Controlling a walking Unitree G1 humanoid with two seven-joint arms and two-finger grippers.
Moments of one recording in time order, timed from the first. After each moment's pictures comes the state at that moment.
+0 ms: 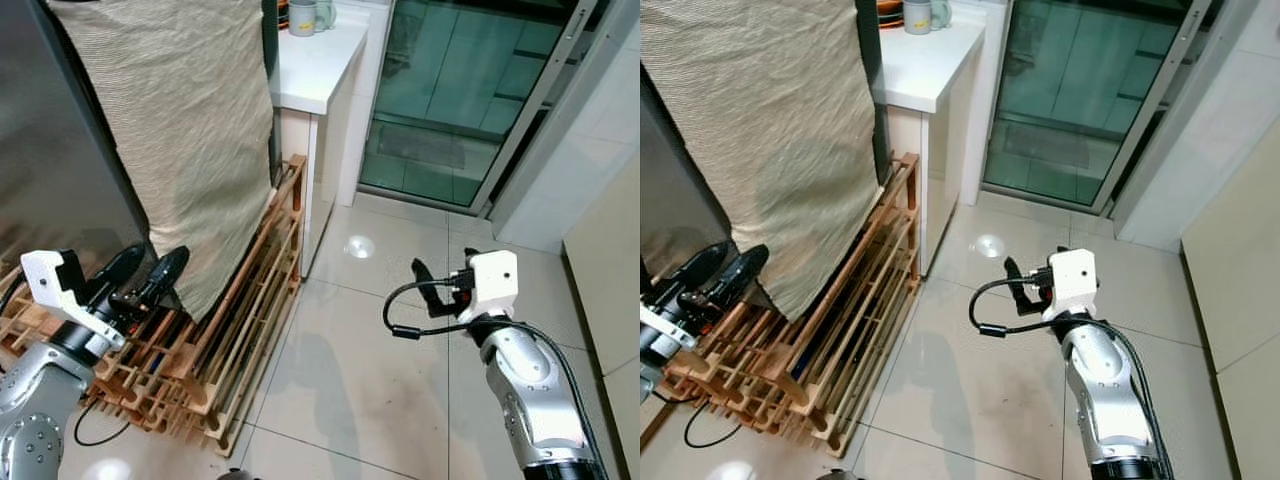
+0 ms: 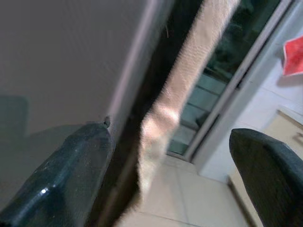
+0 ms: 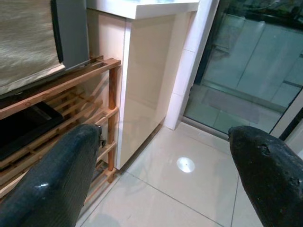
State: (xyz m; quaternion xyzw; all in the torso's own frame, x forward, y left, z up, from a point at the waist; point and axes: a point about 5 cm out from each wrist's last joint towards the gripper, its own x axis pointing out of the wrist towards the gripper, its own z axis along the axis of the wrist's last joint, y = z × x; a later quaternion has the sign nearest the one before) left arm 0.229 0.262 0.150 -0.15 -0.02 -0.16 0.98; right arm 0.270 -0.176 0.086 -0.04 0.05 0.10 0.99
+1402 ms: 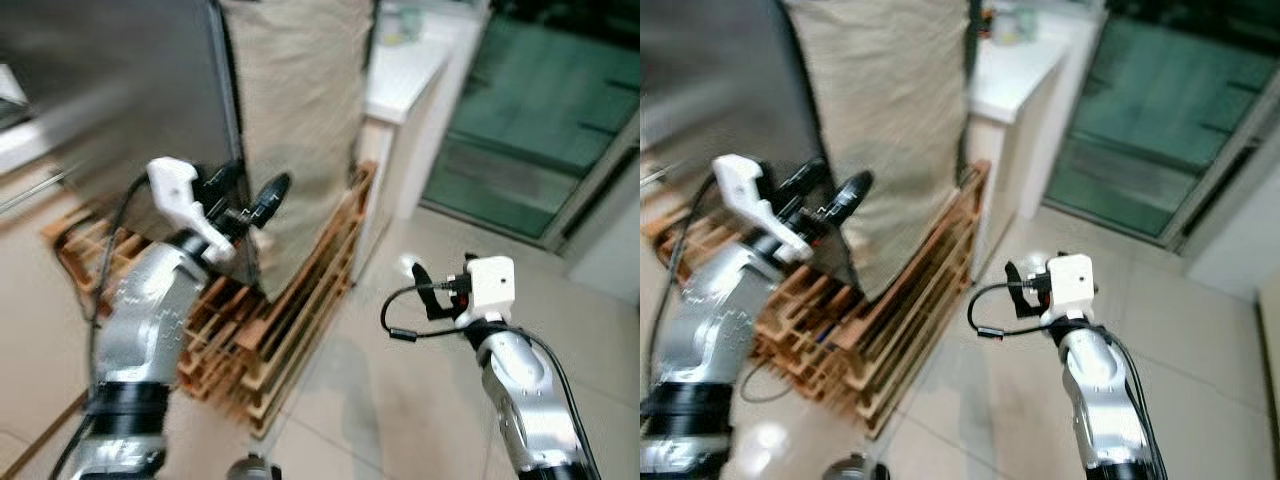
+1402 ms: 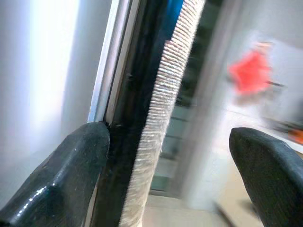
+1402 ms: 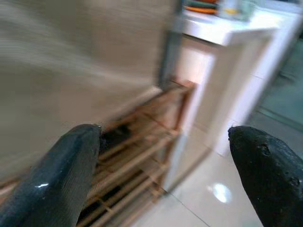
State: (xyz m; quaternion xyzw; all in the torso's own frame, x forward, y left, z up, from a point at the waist) left arm 0.312 0.092 0.177 -0.14 -0.09 -0.41 0.90; right arm 0.266 -0.169 0.085 -0.05 0.03 0.09 0.99
